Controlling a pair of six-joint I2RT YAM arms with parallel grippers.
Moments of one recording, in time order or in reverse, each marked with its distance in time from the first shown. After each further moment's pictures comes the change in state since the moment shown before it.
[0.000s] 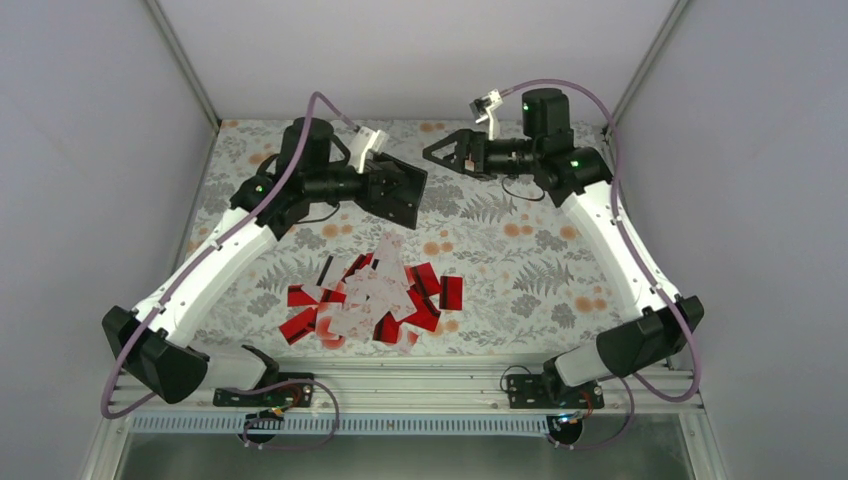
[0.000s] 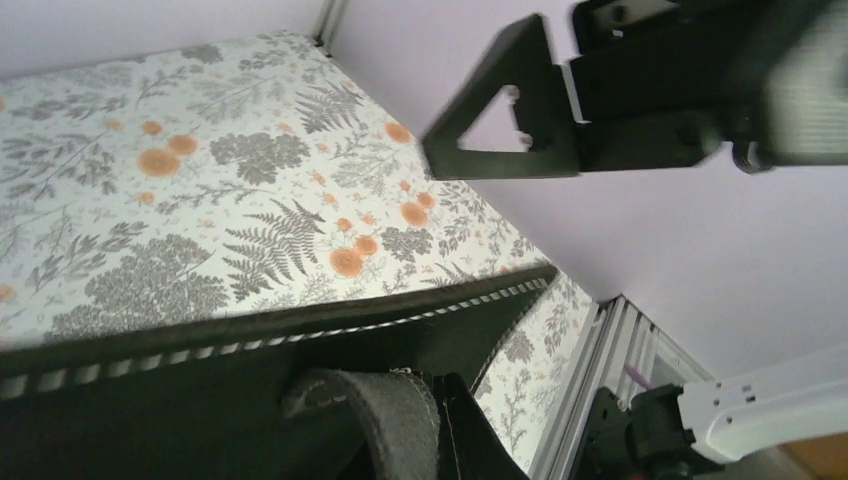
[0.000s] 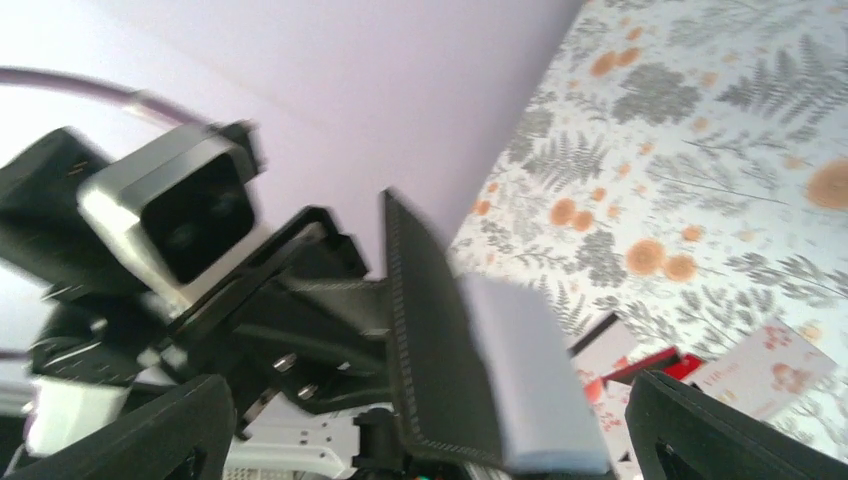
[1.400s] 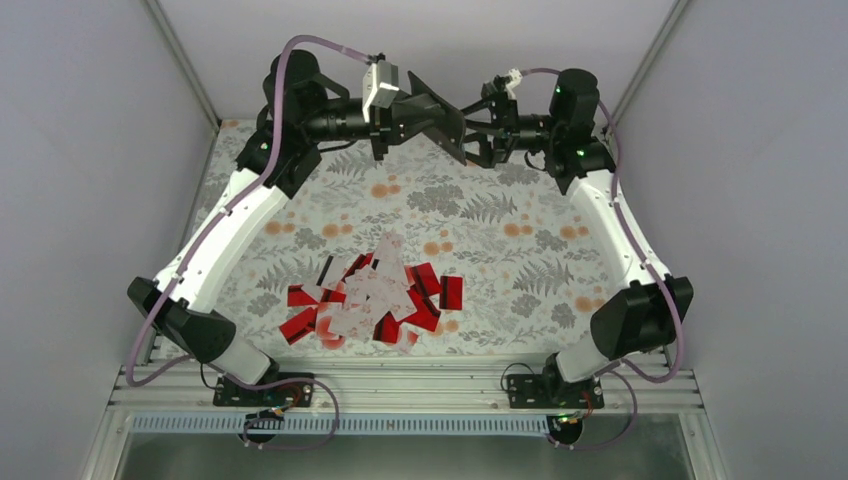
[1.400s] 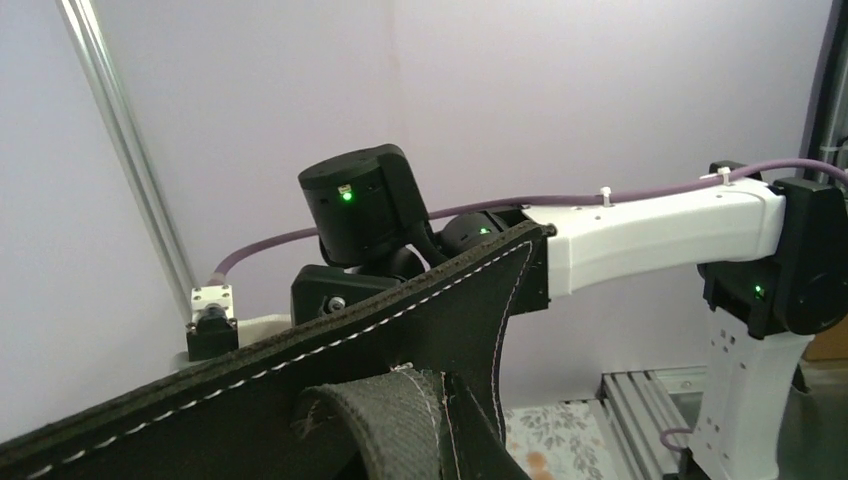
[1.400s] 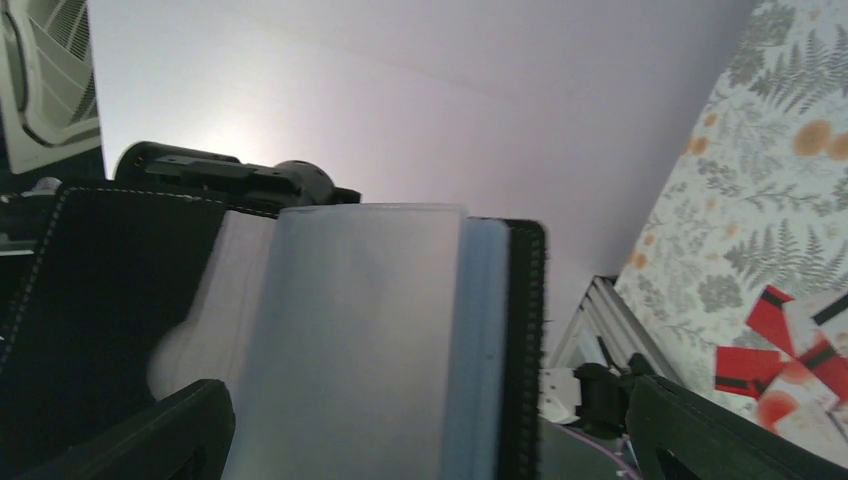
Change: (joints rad) left arm -0.017 0.201 0.403 0.346 0.396 0.331; right arm -0.168 0.069 -0.096 0.527 -0.496 0.624
